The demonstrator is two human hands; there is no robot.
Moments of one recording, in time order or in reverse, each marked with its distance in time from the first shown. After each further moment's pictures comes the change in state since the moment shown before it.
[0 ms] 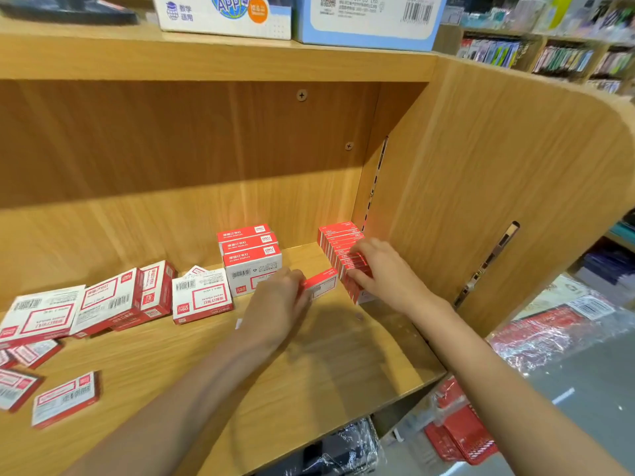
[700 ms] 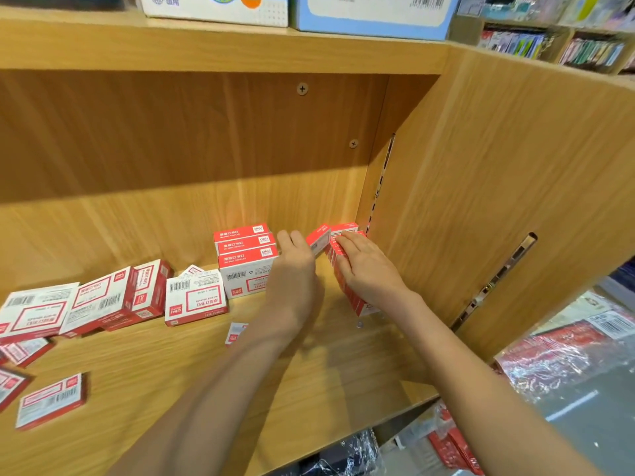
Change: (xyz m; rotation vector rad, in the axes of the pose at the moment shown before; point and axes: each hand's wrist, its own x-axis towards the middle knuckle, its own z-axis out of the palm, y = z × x) left_hand 0.042 0.029 0.011 0.238 0.337 -0.031; right_hand 0.040 0.015 0.037 -0.031 -0.014 -0.034
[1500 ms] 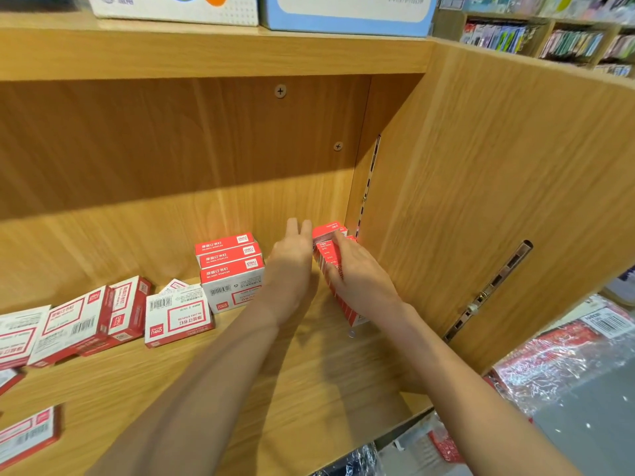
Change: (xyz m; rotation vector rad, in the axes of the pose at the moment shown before) left_hand 0.037 -0.005 0.028 -0.095 -0.204 0.059; right_hand -0.005 -0.001 0.008 0.039 0.174 0.016
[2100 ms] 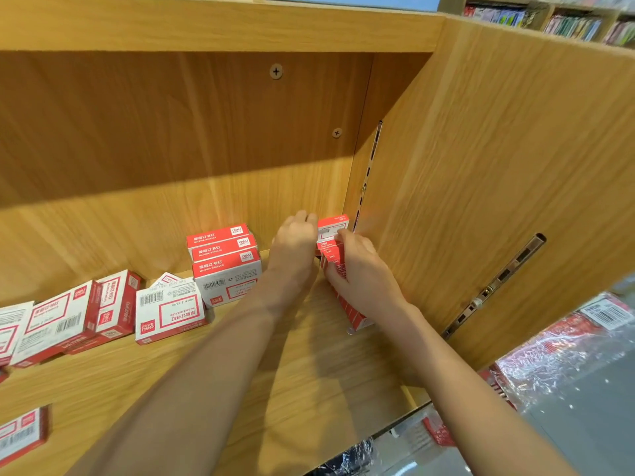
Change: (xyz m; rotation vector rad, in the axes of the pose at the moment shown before) left_hand 0.016 -0.001 0.014 0.027 0.050 0.126; right_hand -0.008 -0.001 -0.006 0.074 0.103 0.000
